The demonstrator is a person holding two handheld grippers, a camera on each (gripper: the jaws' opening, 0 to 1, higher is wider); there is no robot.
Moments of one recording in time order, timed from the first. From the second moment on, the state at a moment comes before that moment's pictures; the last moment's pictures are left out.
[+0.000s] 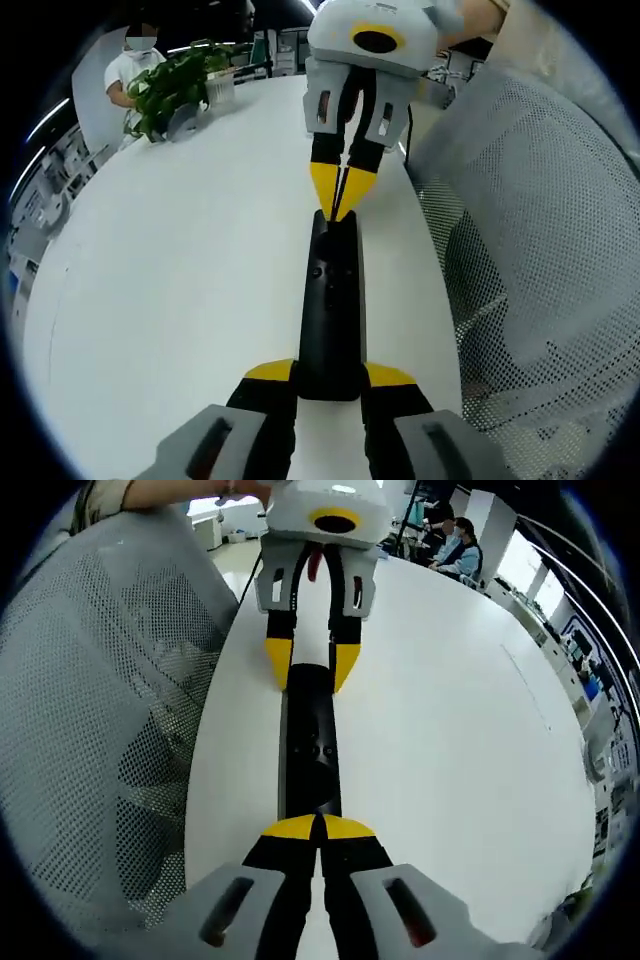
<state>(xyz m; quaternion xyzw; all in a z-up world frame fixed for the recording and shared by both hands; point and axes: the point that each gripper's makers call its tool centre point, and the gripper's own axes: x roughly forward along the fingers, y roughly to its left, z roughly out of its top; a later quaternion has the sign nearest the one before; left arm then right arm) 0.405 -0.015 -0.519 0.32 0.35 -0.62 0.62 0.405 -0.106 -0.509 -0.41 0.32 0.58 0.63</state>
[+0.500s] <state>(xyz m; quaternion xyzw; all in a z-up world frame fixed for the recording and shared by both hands) 0.404 -0.015 -0.518 0.31 0.36 -0.62 0.62 0.405 -0.105 -0.513 -0.48 0.37 0.61 0.52</state>
